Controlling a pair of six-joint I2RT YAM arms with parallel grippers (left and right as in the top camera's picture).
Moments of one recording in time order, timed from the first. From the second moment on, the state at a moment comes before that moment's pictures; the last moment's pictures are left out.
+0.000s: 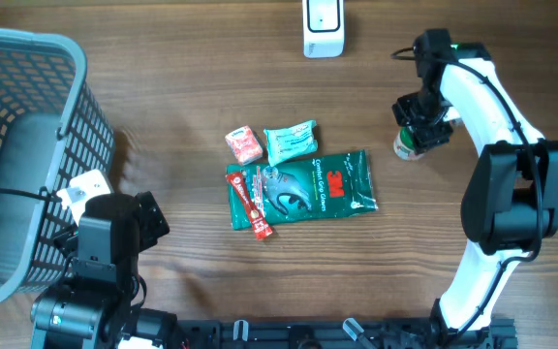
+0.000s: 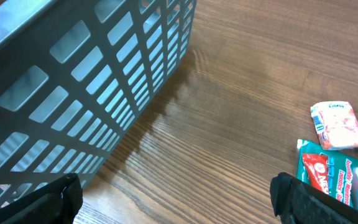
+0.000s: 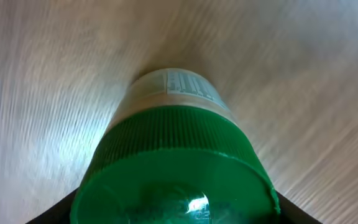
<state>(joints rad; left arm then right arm) -0.19 0.67 0.89 -1.10 -0.47 -0.47 0.06 2.08 1.64 -1.17 0.01 1.15</state>
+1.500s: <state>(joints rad) -0.19 0.67 0.89 -1.10 -0.47 -0.47 0.18 2.06 1.46 -0.99 -0.04 0.65</state>
